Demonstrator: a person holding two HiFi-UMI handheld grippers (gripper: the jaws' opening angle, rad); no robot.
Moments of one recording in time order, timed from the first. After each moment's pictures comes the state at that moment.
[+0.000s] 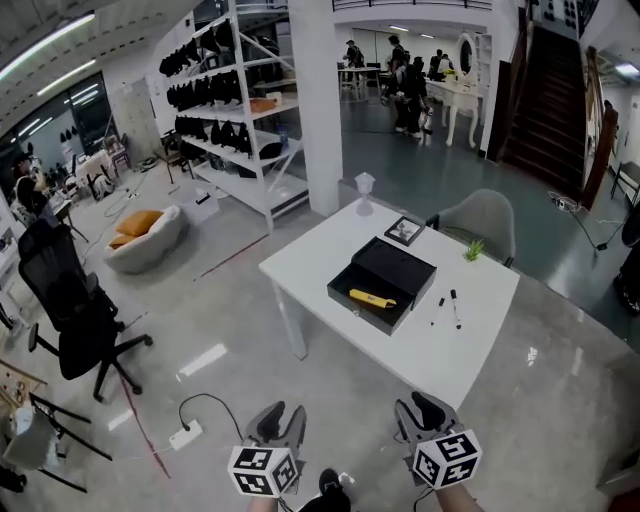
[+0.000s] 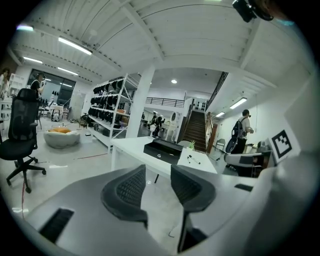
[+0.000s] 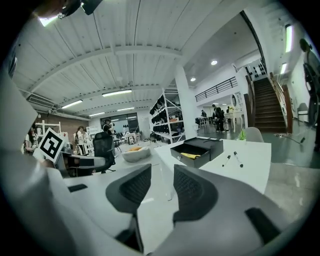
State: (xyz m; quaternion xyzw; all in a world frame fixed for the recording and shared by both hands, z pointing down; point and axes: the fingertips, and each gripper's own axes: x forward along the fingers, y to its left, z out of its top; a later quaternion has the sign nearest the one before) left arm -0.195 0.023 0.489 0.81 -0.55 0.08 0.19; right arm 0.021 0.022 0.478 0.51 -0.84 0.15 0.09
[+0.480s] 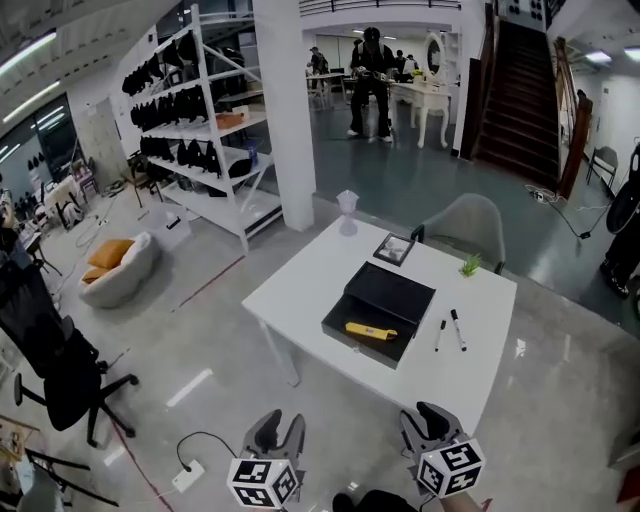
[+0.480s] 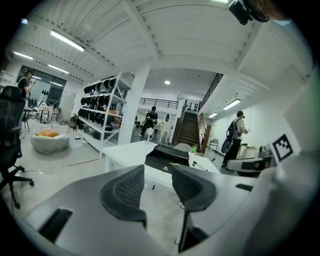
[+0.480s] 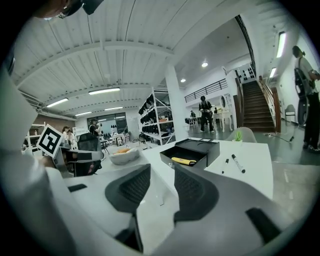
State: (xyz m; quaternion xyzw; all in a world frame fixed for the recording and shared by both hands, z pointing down) left arm -0.217 -0.099 0.477 0.84 -0.51 0.07 0.17; right arm 0.008 -0.069 0.480 0.57 -0.80 0.16 0.09
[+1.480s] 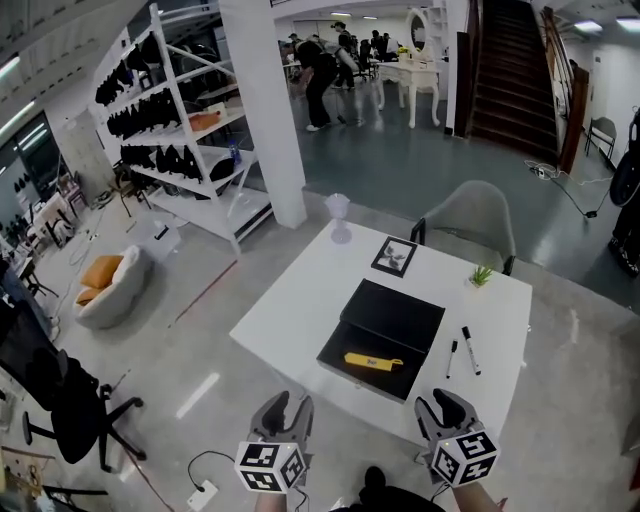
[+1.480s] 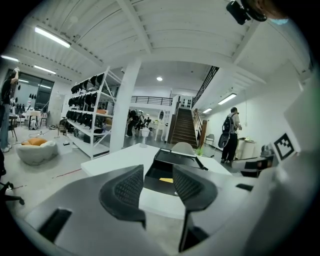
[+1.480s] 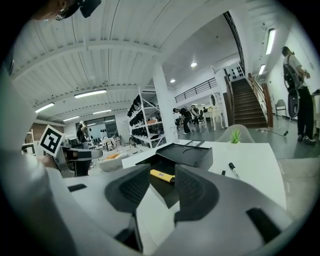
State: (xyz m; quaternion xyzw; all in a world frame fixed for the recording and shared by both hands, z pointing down) left arm -0.166 -0.264 0.474 0.86 -0.48 0.10 0.15; right arm 0.066 -0.202 0.491 0.61 -0.77 0.18 0.07
